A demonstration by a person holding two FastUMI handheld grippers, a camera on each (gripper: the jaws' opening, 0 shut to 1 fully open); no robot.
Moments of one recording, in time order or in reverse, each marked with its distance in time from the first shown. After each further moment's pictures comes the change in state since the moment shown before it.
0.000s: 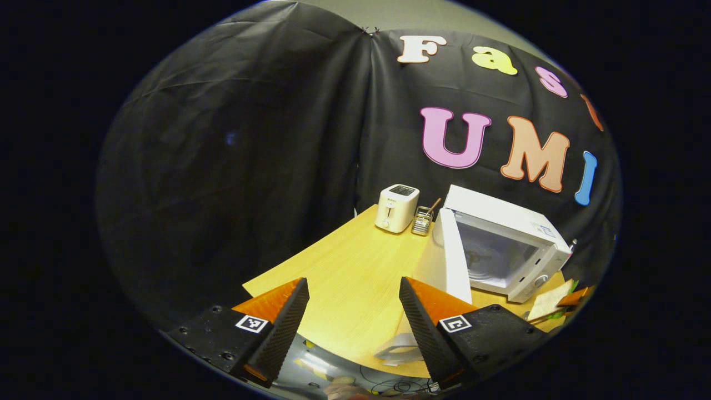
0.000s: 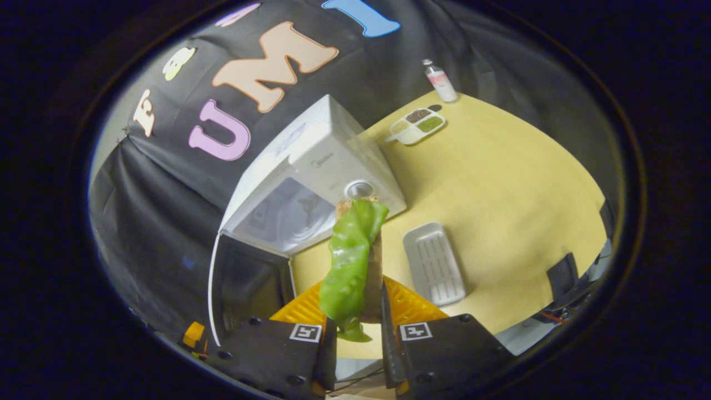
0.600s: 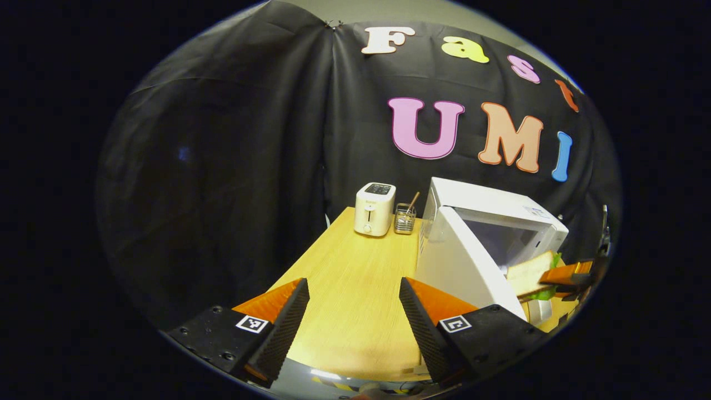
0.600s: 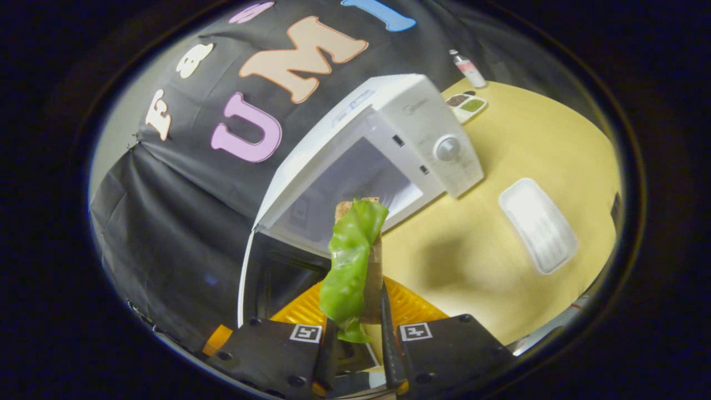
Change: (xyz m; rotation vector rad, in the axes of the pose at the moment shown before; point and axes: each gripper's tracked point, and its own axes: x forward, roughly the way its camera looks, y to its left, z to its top) left arm 0.073 0.019 0.016 0.138 0.007 -0.219; right arm 0.072 0.131 -0.064 0.069 -0.063 0.125
